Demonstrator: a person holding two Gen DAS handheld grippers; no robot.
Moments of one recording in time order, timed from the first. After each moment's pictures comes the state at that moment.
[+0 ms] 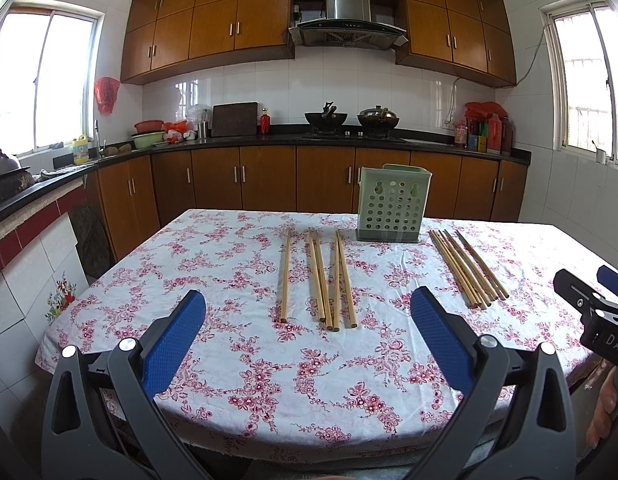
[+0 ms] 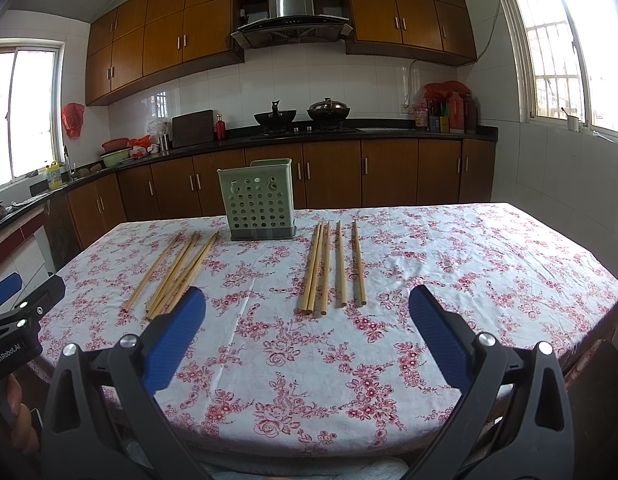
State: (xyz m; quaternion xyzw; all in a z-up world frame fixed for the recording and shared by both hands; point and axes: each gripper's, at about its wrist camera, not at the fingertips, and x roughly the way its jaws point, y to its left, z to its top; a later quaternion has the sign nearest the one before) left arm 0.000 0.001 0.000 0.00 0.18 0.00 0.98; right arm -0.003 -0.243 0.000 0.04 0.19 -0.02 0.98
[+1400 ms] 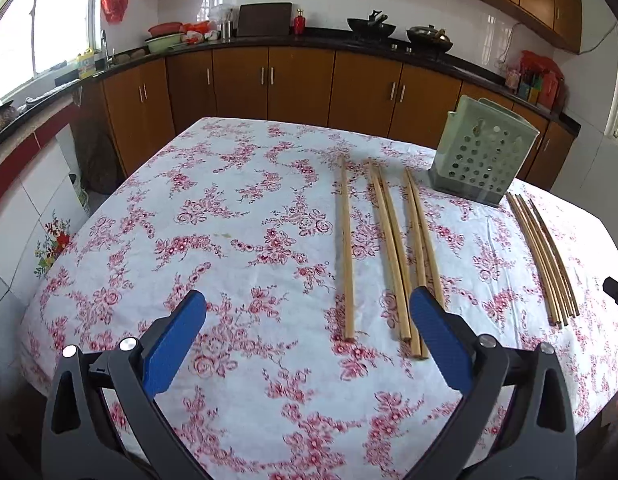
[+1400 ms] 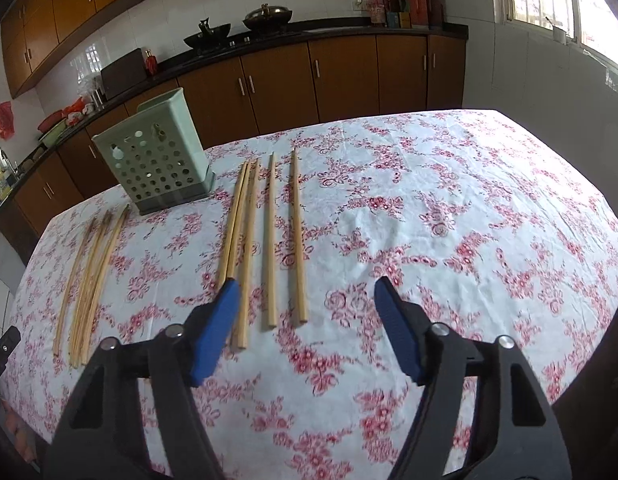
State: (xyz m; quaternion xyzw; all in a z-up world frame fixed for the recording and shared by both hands) left arm 0.139 0.062 -0.031 -0.05 0.36 0.04 0.93; right arm 0.163 -0.323 -0.035 0.11 0.39 -0.08 0.91
